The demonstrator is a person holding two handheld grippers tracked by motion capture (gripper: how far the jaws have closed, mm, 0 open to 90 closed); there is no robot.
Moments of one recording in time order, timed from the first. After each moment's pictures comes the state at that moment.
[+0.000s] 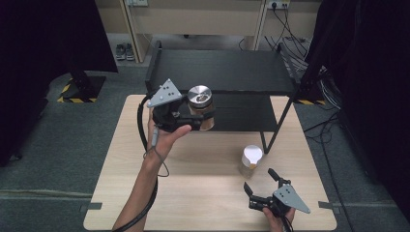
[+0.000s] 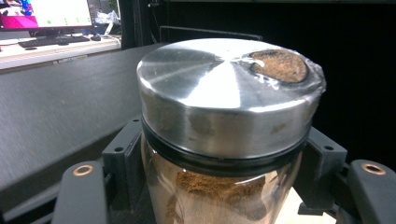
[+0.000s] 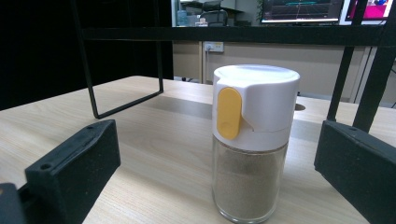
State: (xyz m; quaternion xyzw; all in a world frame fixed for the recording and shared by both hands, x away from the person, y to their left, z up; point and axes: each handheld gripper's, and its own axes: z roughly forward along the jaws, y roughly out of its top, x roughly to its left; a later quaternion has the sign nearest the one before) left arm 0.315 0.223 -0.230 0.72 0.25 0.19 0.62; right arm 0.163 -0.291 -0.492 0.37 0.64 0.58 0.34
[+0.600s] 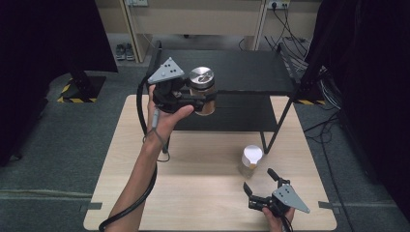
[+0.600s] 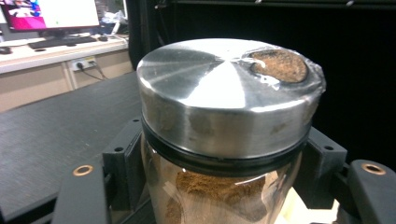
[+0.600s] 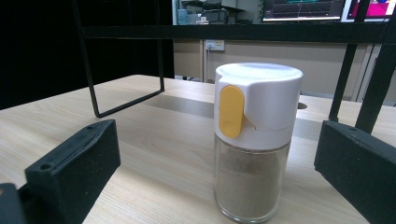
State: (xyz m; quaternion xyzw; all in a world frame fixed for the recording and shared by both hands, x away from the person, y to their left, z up) left arm 0.328 0.214 -0.189 0.73 0.26 0.20 0.60; right arm 0.164 -0.290 -0.492 0.37 0.64 0.58 0.33
